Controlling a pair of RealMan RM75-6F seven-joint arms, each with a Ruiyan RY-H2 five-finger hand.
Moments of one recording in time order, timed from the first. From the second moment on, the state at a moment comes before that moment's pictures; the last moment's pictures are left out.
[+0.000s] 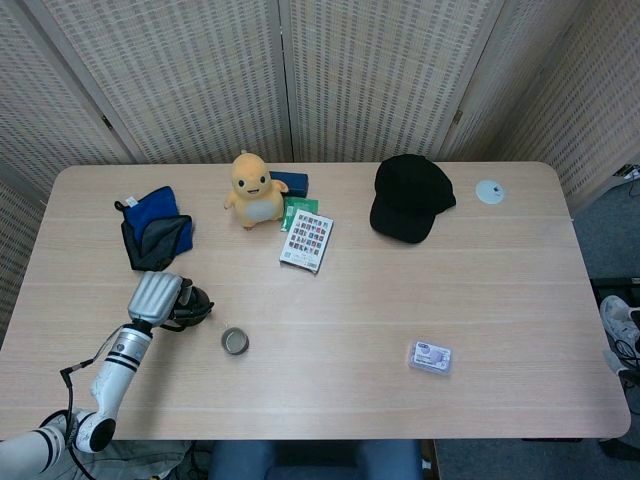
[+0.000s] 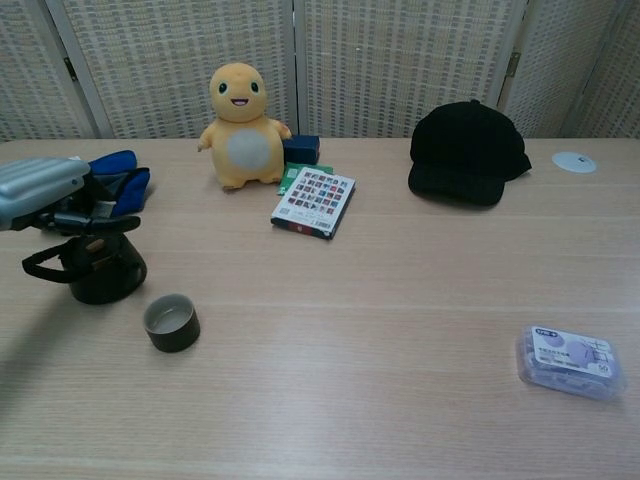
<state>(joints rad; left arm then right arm) -0.58 -1.55 -0.13 -1.21 1.29 1.05 0.18 -0.02 -0.95 0.09 -1.71 -1.36 1.51 -0.09</state>
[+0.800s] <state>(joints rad) -0.48 -1.40 -0.15 -1.48 1.26 1.22 0.26 0.00 -0.93 0.08 -1.70 -1.40 1.47 -0.04</state>
